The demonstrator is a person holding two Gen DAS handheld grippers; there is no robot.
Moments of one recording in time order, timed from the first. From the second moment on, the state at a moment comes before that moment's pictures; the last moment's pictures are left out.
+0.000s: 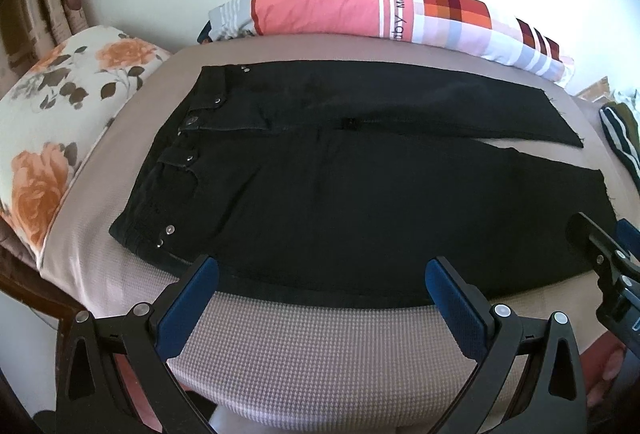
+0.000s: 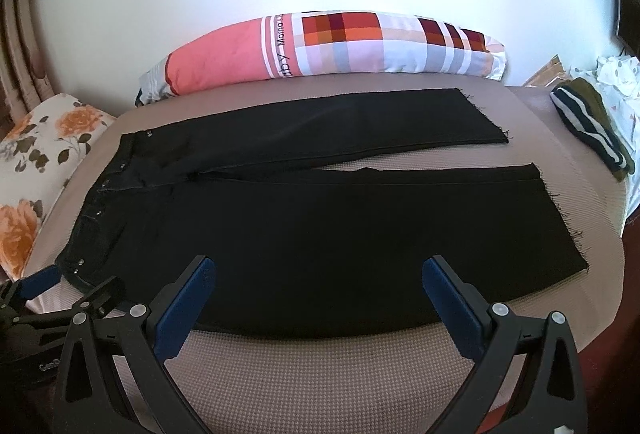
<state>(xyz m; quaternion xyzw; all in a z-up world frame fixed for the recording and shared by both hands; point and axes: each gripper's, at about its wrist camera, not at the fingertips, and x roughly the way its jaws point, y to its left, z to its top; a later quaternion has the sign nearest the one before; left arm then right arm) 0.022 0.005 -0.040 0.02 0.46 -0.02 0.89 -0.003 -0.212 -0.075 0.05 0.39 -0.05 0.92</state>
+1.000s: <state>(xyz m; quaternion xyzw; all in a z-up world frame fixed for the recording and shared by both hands) 0.040 0.005 -0.042 0.04 0.46 -0.01 0.89 0.017 -0.214 -0.076 0.04 0.41 -0.05 0.91</state>
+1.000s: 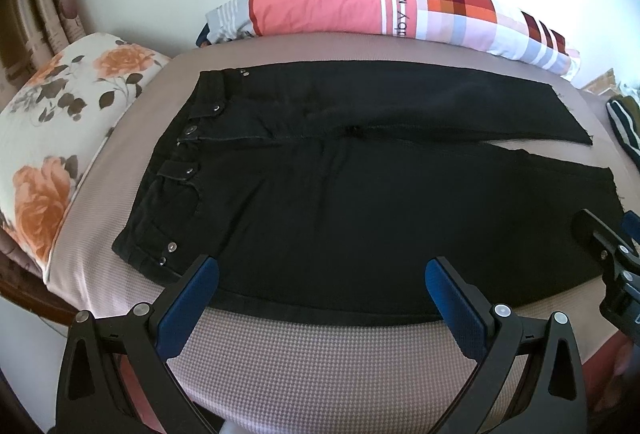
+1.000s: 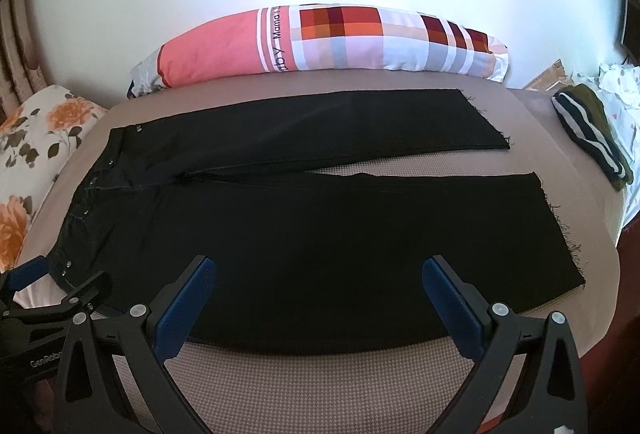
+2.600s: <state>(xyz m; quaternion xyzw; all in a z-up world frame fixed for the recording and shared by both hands) 0.044 0.003 -0.045 0.04 0.47 -0.01 0.88 0.022 -0.221 -0.081 0.05 0.41 -0.06 0.91</state>
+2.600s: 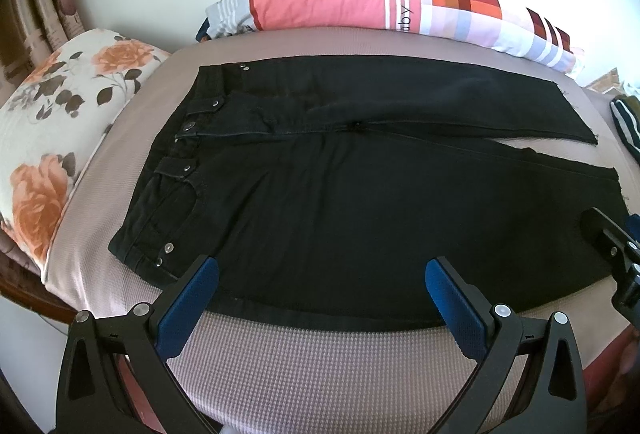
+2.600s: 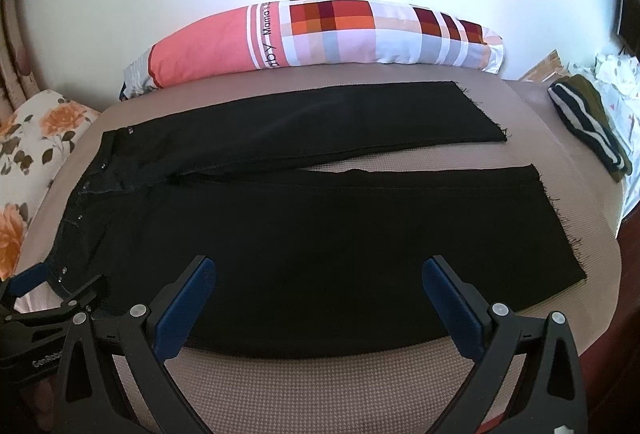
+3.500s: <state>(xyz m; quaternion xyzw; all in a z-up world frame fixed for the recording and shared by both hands) 0.259 0.170 -0.026 -0.08 0.45 0.01 0.89 0.113 -0.267 -0.090 0.29 0.40 0.08 0.87</state>
